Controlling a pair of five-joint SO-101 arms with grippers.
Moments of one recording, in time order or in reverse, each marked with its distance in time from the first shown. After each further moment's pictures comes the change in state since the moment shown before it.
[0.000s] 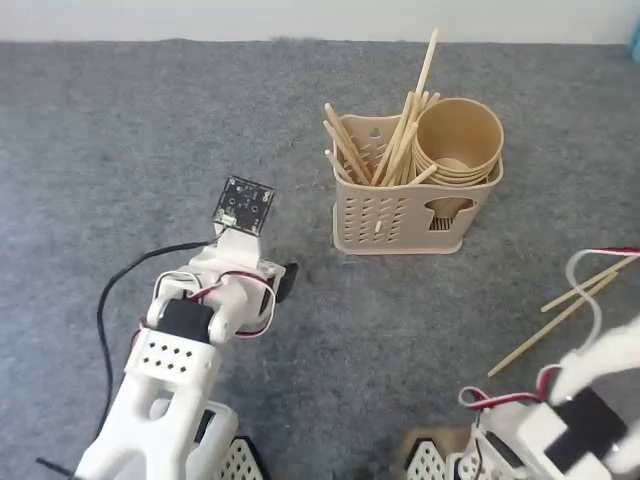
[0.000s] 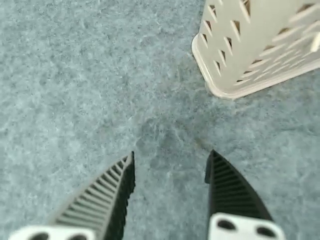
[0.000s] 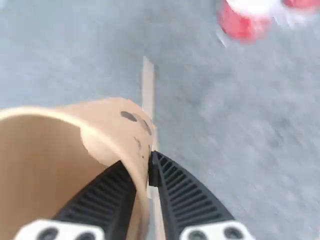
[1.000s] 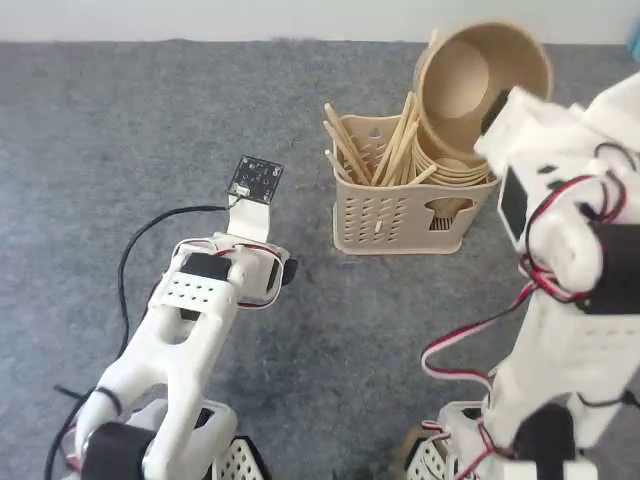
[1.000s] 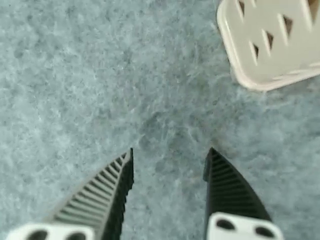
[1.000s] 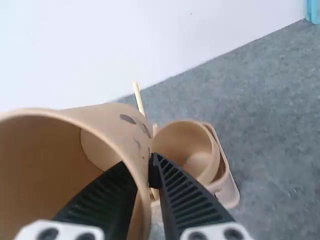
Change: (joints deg) left arm -1.8 27.2 -10.1 -6.5 0.4; right arm -47.7 -9.4 -7.2 0.2 -11.5
